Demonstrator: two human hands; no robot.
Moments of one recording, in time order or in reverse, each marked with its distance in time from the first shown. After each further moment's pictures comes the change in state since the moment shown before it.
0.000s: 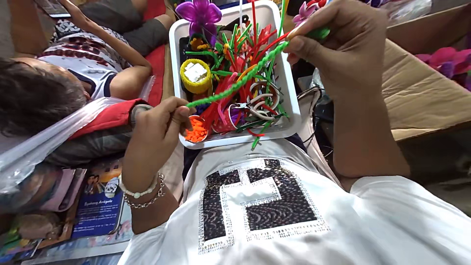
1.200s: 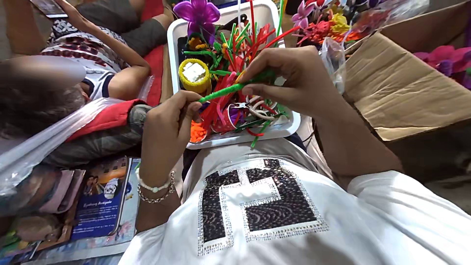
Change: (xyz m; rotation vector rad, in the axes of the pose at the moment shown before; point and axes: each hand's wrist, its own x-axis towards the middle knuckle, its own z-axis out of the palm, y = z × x) left_hand 0.010 0.010 0.021 0.059 0.137 0.081; right_hand -0.002 -0.009 0.041 -0.212 -0.291 -0.039
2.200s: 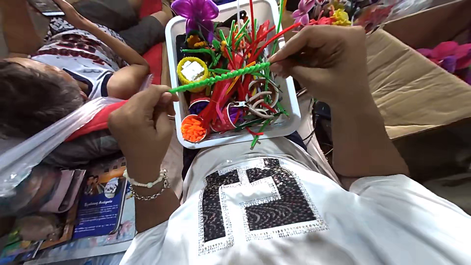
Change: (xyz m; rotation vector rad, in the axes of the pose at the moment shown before) left_hand -0.004 -0.016 -0.014 0.229 0.213 0.007; right_hand -0.017 0.016 -0.028 -0.046 0.199 0.031
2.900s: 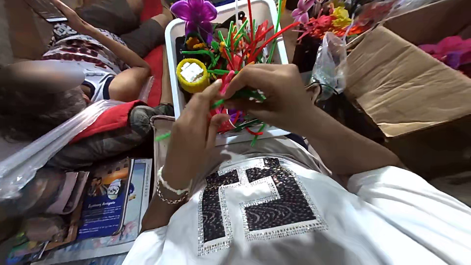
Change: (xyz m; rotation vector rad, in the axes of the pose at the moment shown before) left_hand -0.002 0.047 0.031 -0.214 -0.227 0.102; right_hand 0.004 -0.033 0.057 -0.049 -0.127 -0.160
